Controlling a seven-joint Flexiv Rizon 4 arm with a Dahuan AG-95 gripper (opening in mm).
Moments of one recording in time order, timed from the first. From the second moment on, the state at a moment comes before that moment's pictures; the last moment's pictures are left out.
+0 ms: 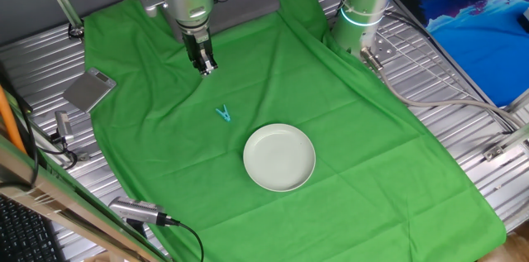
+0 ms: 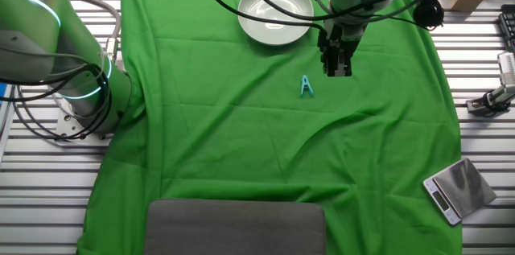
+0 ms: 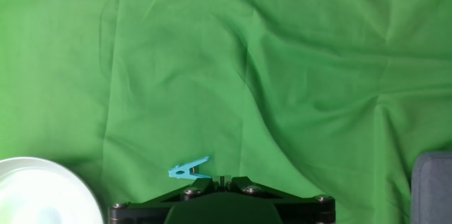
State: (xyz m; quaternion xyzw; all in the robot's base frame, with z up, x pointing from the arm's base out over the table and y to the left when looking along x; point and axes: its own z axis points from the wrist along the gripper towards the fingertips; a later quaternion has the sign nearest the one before) arm 0.500 0.000 0.170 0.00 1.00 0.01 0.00
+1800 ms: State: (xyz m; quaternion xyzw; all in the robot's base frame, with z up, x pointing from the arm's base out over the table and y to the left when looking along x) arm 0.506 -0.005 0.145 -0.18 0.98 0.01 0.00
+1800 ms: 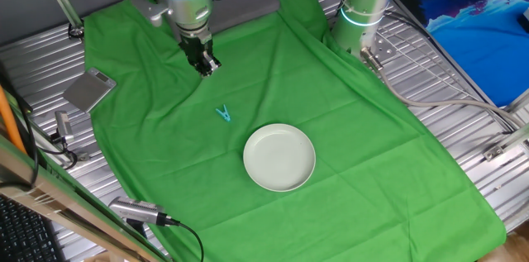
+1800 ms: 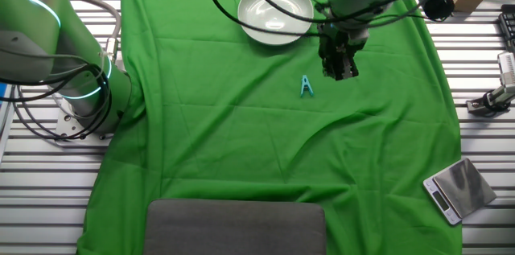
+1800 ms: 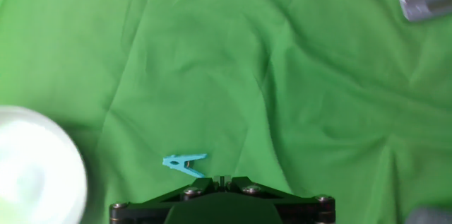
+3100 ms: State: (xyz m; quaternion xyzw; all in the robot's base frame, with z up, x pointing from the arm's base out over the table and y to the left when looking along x) arm 0.529 -0.013 0.091 -0.45 0.89 0.01 -0.01
